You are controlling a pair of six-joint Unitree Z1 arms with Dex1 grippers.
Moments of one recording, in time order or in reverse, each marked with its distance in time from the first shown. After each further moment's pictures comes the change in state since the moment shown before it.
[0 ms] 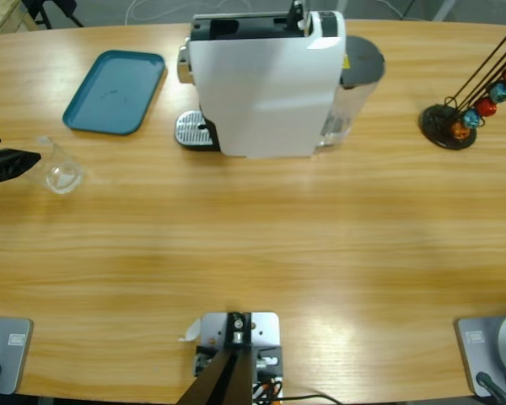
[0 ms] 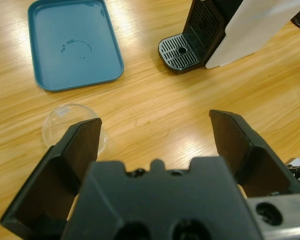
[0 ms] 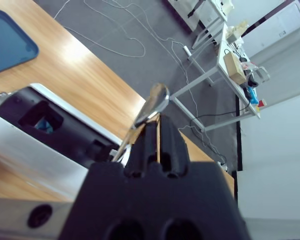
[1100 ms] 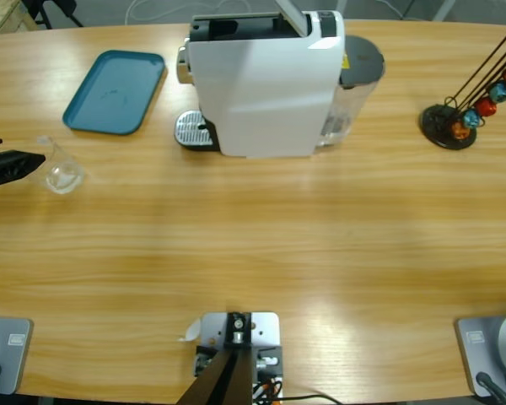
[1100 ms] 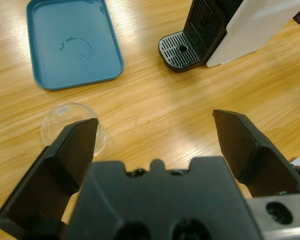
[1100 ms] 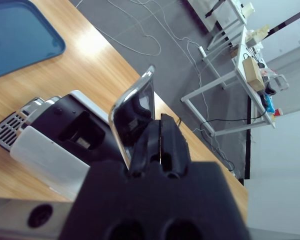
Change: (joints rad) arm 0 0.000 0.012 0.000 -0.001 0.000 0.000; arm 1 0.001 0.125 -0.049 -0.032 0.085 -0.013
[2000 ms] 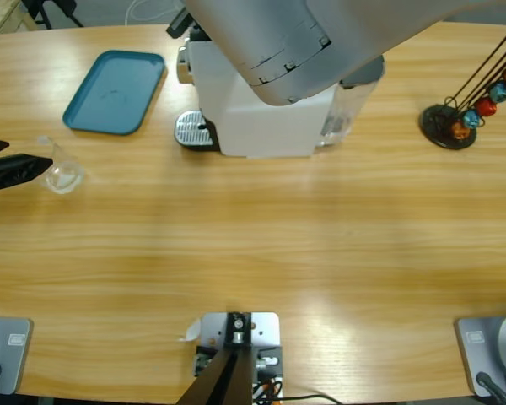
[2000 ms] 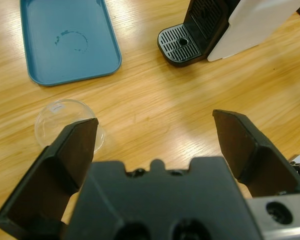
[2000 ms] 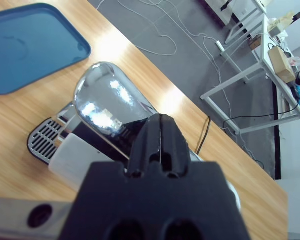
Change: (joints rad) arm 0 0.000 0.026 0.000 0.000 -0.008 0.000; arm 1 0.002 0.055 0.124 -0.168 0.061 0.119
